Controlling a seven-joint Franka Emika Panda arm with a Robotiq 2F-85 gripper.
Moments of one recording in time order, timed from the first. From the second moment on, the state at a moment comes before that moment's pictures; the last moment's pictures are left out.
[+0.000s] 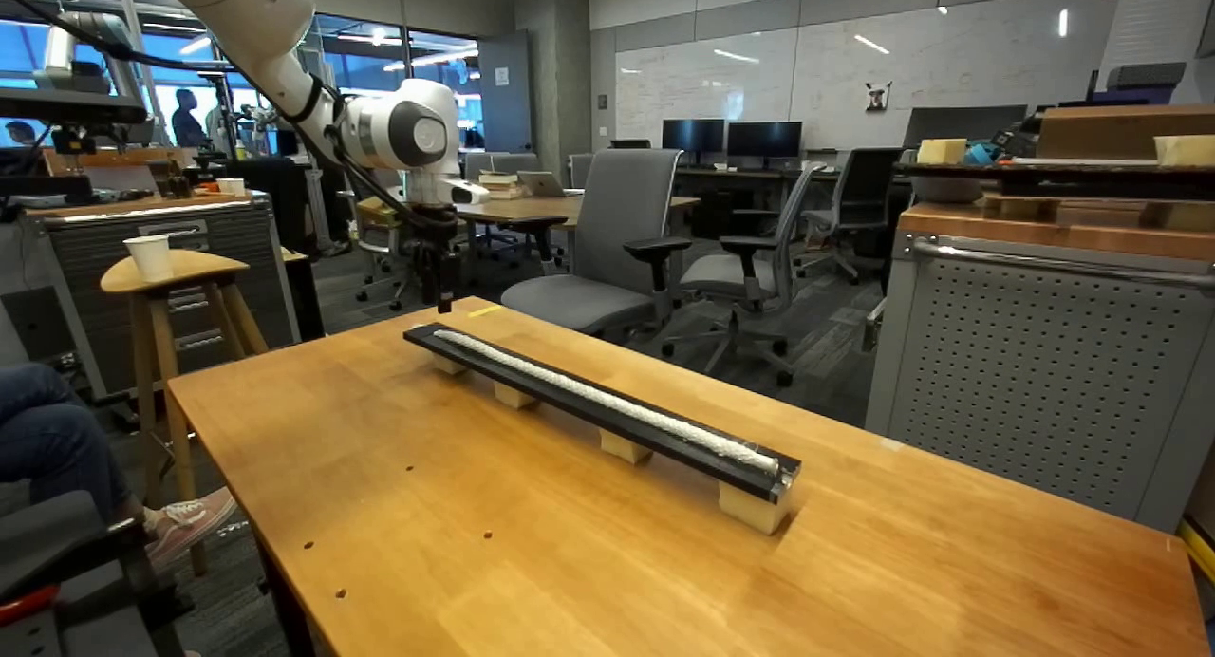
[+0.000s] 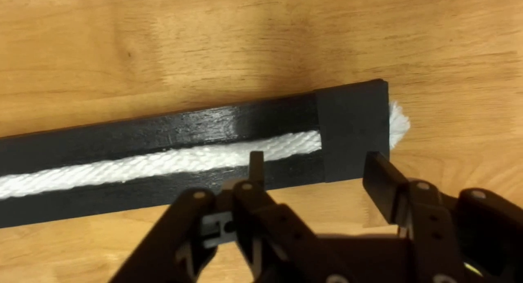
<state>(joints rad) 0.34 0.75 0.10 -1.43 -0.05 2.12 0.57</state>
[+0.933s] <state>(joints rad) 0.34 0.80 0.08 -1.42 -0.03 2.14 0.56</state>
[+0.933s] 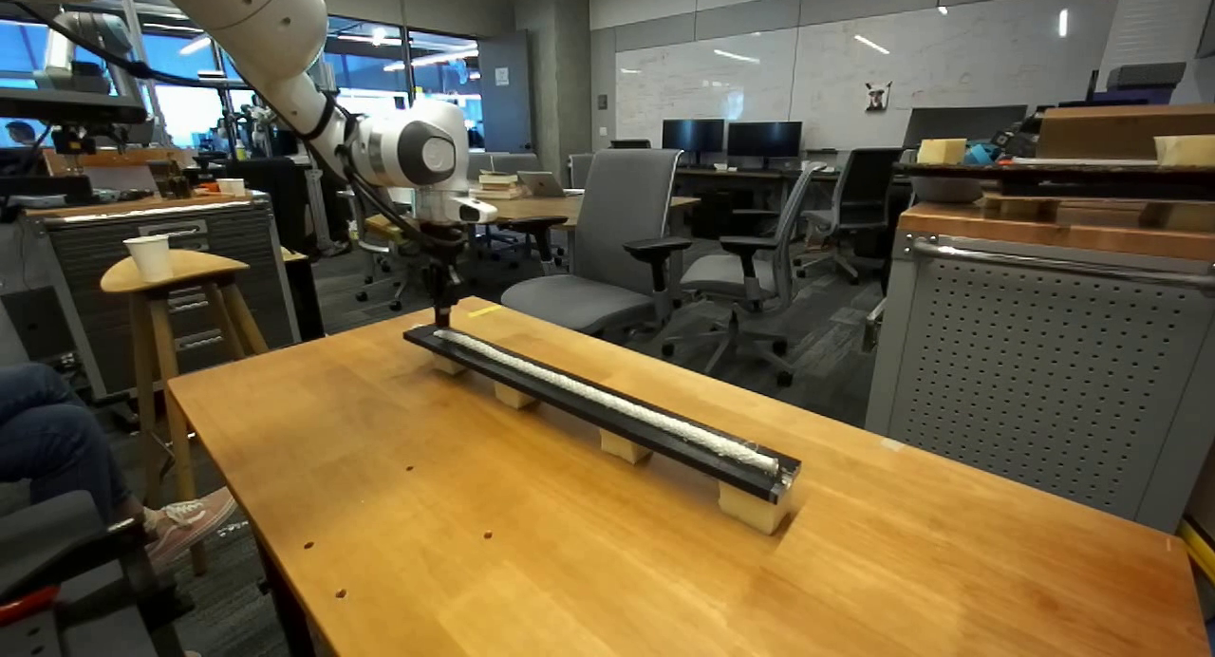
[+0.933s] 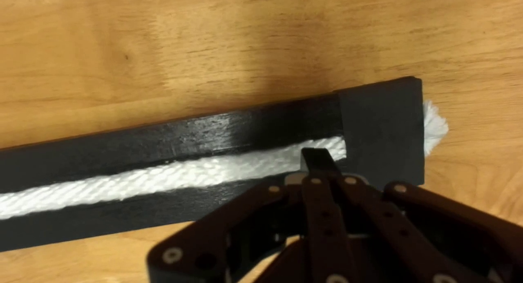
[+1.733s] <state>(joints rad) 0.32 0.83 0.08 -1.43 -0.01 2.19 0.56</state>
